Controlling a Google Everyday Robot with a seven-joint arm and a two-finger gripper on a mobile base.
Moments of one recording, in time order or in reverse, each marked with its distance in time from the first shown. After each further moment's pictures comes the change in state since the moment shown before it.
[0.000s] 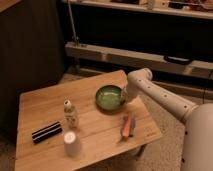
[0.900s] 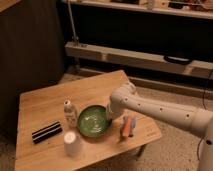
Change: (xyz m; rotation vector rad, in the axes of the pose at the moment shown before) arm -0.103 -0.112 0.000 0.013 -0.015 -0.359
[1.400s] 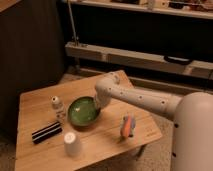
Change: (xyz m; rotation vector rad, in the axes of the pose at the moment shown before) arm 0.094 -0.027 0.017 -0.029 0.056 0.043
